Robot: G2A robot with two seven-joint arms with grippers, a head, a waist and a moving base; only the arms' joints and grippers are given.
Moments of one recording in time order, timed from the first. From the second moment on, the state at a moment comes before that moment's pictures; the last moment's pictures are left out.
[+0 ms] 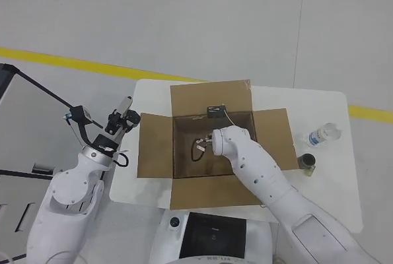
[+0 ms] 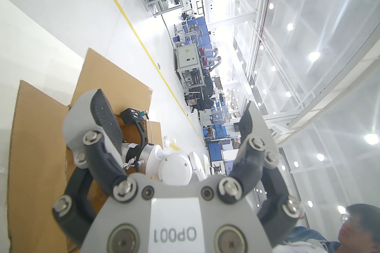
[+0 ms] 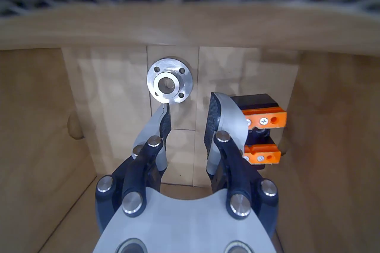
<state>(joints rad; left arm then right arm) 1.76 -1.12 -1.66 -2.06 -0.21 -0.07 -0.28 -0.90 -1.57 0.79 -1.10 -1.15 0.54 1.00</state>
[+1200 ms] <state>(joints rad) 1.75 -1.12 -1.67 -2.05 -0.22 -0.08 -0.29 -1.51 -1.40 1.47 -2.07 -1.10 0.04 1.09</state>
